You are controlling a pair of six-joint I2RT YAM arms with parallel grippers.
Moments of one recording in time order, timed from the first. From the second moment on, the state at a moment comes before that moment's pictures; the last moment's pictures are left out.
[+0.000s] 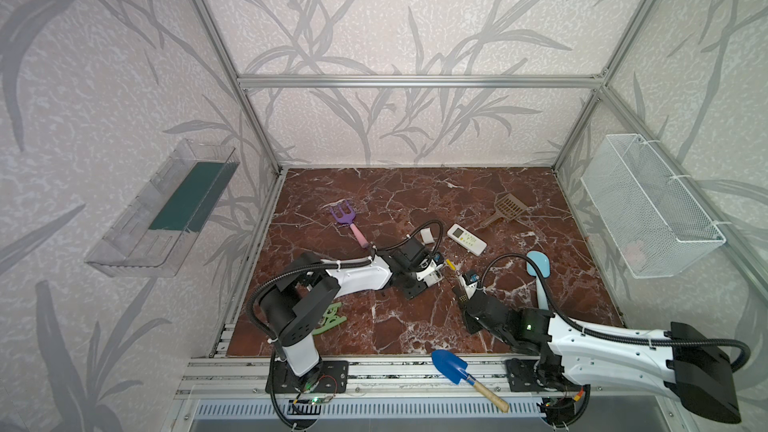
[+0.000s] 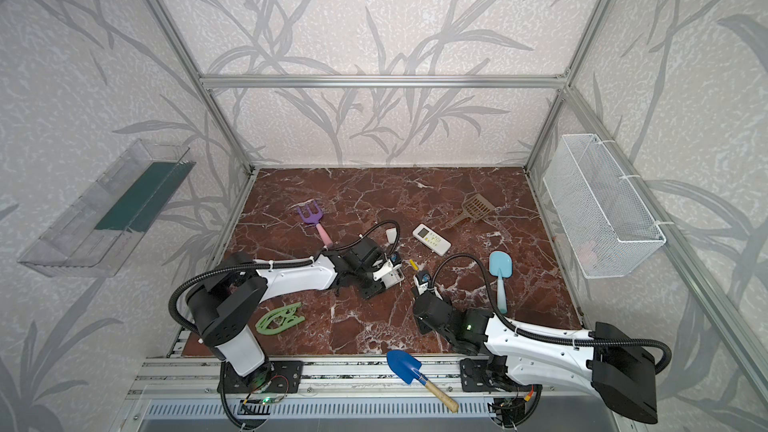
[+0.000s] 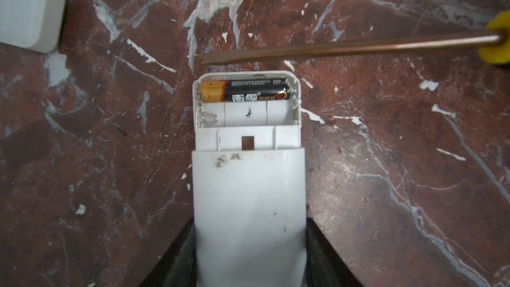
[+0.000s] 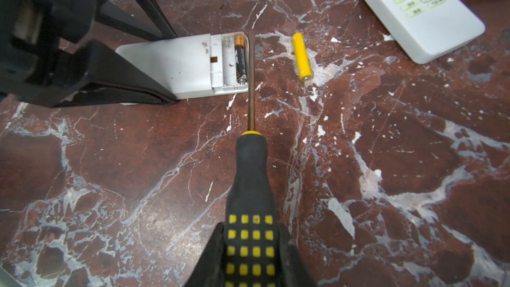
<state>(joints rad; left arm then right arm) -0.83 1.73 0.93 -0.31 0.07 0.24 1.10 0.98 0.36 -0.26 0.38 0.57</state>
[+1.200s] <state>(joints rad) -0.83 1.70 0.87 -0.25 0.07 0.17 0.79 0.72 0.40 -0.57 0.28 0.54</state>
